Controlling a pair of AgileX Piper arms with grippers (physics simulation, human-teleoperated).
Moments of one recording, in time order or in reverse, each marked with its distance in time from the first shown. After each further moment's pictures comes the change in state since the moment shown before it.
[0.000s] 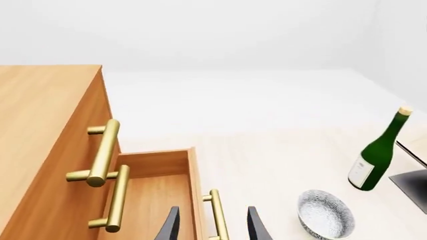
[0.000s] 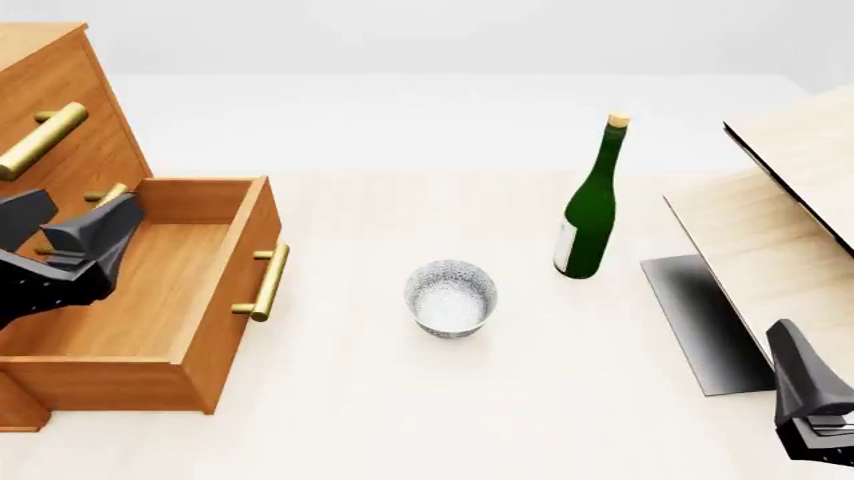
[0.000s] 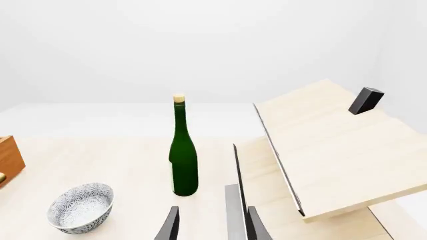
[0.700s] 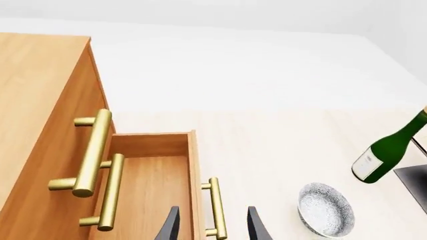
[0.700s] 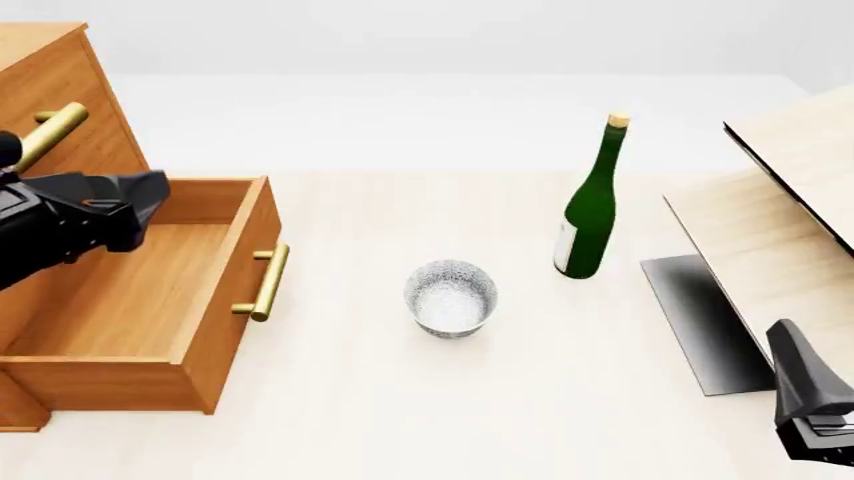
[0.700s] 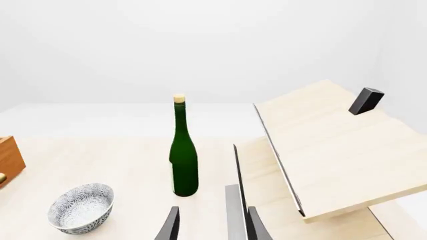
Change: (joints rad) left arm 0.014 0.215 -0.181 0.150 -0.058; right arm 0.000 0.000 0.000 0.000 0.000
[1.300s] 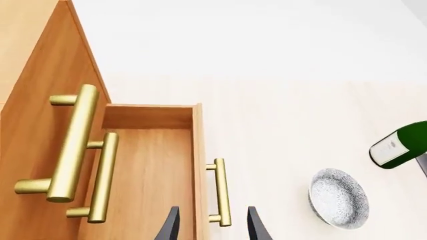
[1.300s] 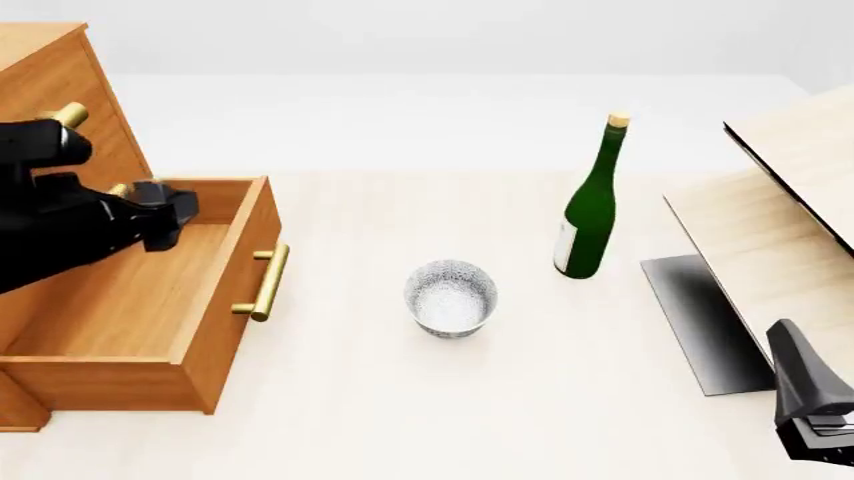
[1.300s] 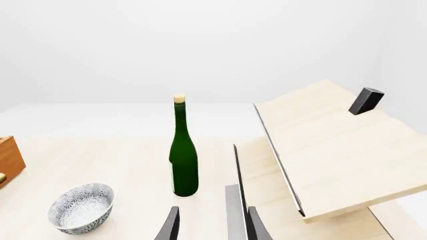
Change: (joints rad) left arm 0.015 0.186 -0.063 0.067 -0.035; right arm 0.000 0.000 0.000 0.000 0.000
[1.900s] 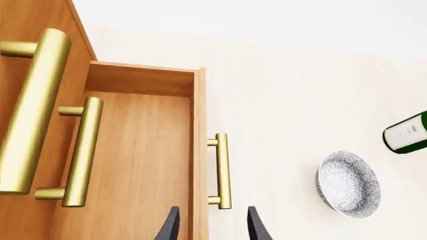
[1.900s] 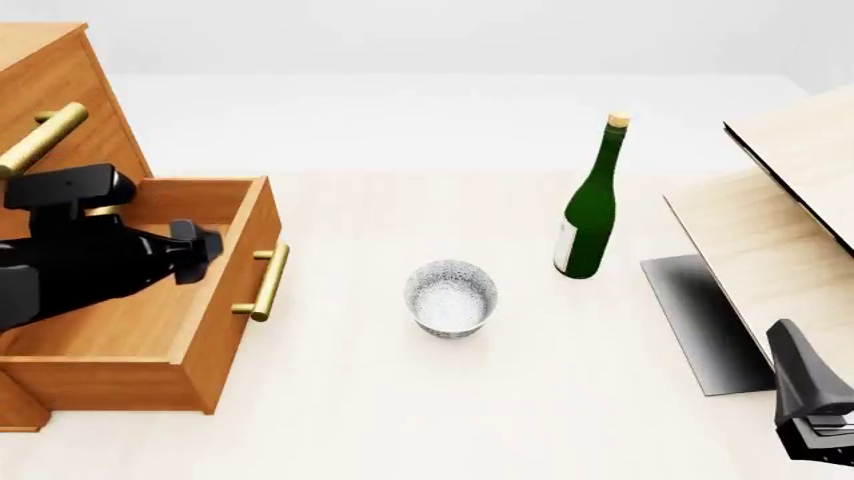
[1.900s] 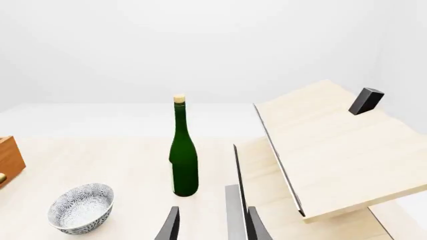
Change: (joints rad) left arm -0.014 0.110 0.060 -0.027 -0.072; right arm 0.000 0.000 0.000 0.000 0.000
